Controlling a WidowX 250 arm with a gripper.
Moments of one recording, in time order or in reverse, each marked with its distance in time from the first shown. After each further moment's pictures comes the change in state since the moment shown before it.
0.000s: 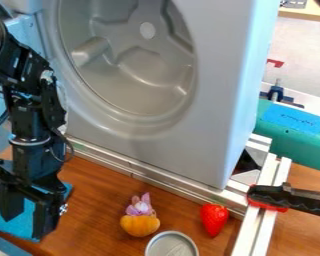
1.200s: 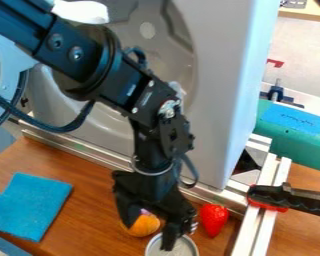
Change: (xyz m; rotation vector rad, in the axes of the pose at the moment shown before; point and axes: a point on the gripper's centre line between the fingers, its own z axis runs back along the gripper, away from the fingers) arm 0.055 -0.144 0.023 0.010 -0.355 -0.070
